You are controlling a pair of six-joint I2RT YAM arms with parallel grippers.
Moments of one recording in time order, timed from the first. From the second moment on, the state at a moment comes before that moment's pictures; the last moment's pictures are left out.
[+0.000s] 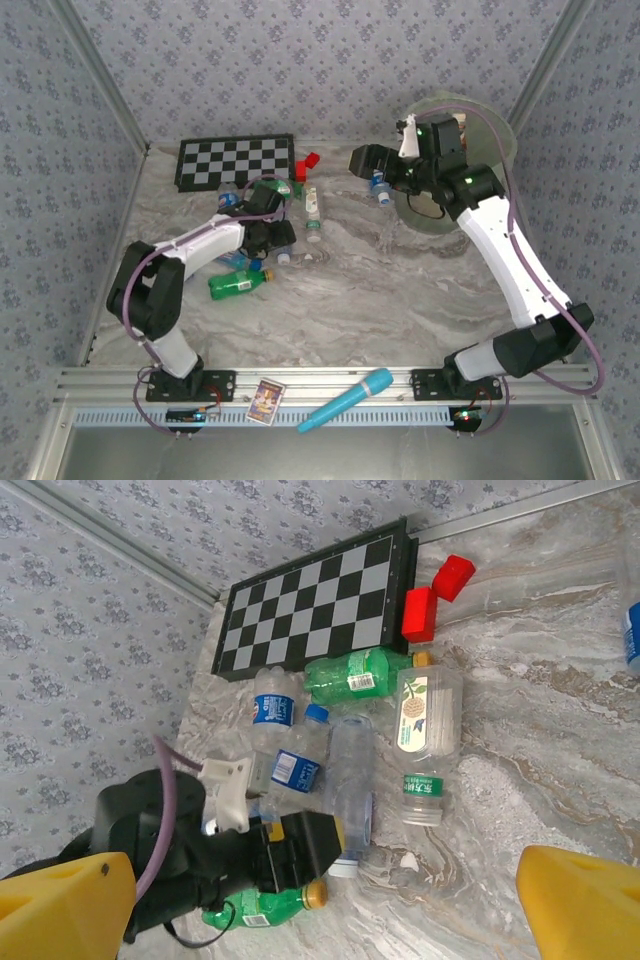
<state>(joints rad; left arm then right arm) -0.51 1.71 1.14 -0.56 -0.04 -0.77 0.39 1.42 1.62 -0.78 -0.31 0.57</state>
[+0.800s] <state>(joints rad) -0.50 1.88 1.24 -0.53 0.02 -0.69 0.38 1.34 1.58 -0.82 -0.25 0.57</state>
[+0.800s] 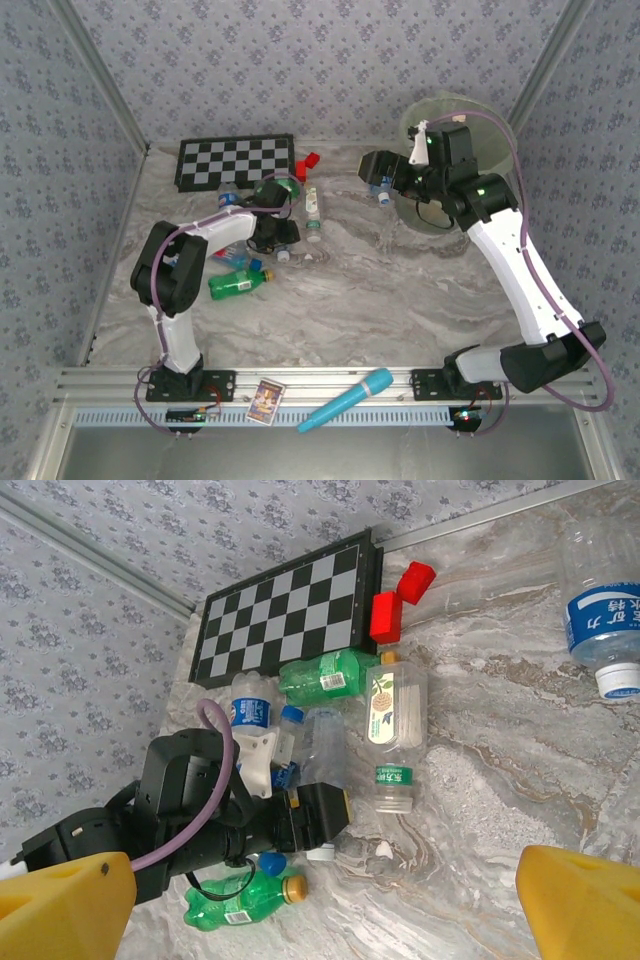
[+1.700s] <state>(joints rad) -0.63 1.40 1.13 -0.49 0.02 -0.53 0.42 1.43 1.58 -0.71 -0.34 0.69</state>
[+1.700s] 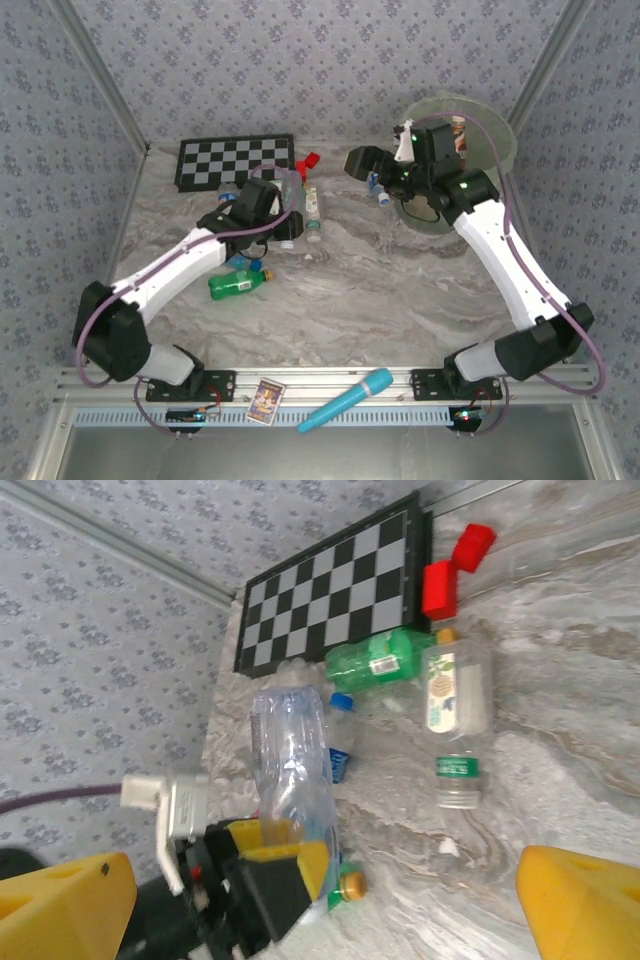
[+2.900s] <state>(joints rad) -0.73 1.24 1.17 -0.50 0.12 -0.39 0.55 1.68 1.82 -0.74 -0.46 0.70</state>
